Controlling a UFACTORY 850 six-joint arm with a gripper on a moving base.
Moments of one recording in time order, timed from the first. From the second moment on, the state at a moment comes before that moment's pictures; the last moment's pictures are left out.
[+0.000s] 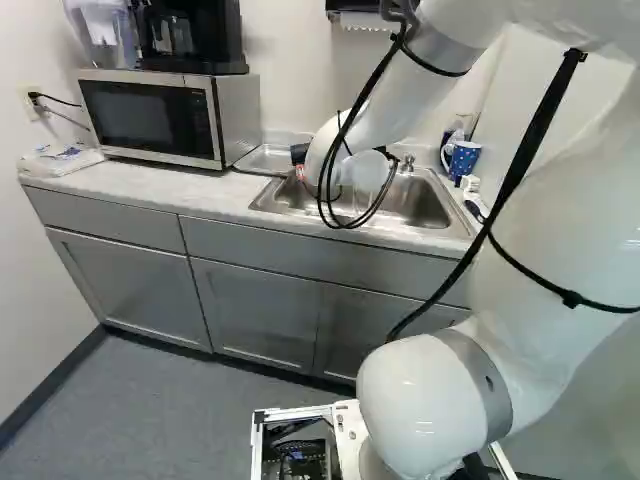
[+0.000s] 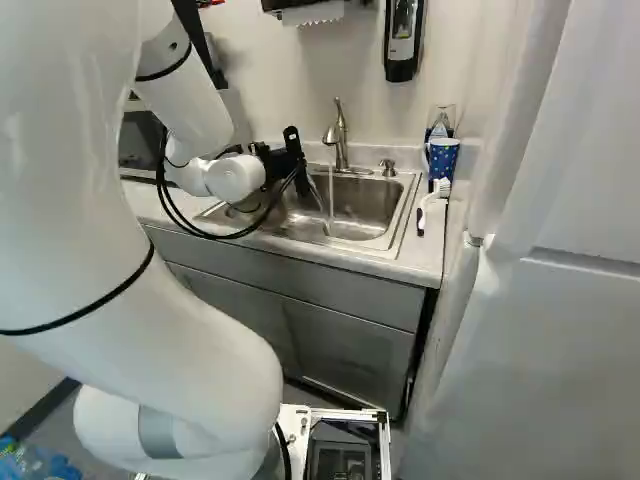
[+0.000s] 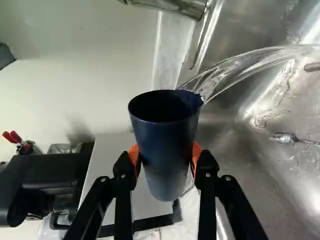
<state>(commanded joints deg) 7.8 2.1 -35.4 0.0 40.4 87.4</state>
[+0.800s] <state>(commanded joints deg) 7.8 2.1 -35.4 0.0 40.4 107.9</state>
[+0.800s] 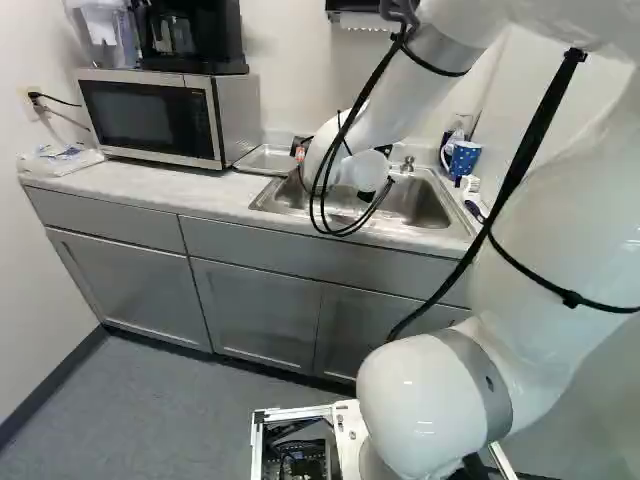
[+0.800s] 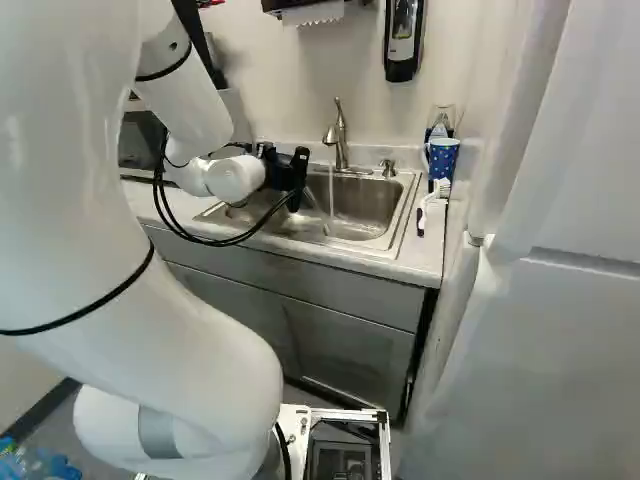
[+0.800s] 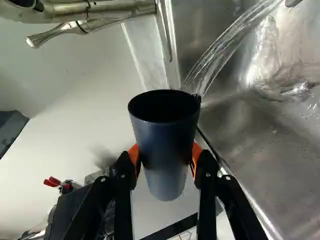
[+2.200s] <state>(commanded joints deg) 7.8 2.1 -35.4 0.0 40.4 107.9</state>
